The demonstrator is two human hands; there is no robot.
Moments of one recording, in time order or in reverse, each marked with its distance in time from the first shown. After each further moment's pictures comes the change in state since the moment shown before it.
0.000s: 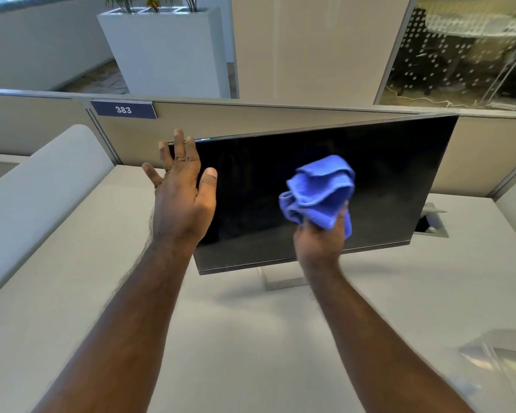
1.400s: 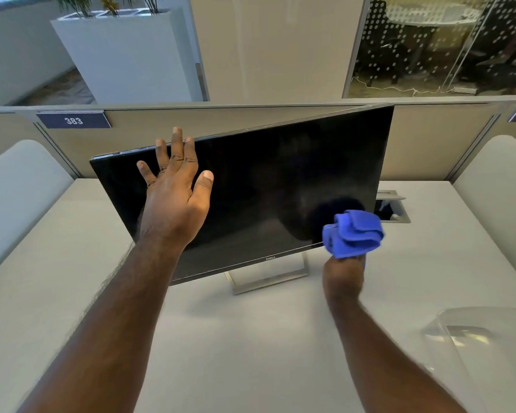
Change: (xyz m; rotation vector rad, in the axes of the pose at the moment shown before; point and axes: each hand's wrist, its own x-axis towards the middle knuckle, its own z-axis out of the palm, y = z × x) left_hand 0.010 0.055 0.041 0.068 -0.159 0.094; right_hand 0.001 0.115 -0.121 -0.227 0.018 0.212
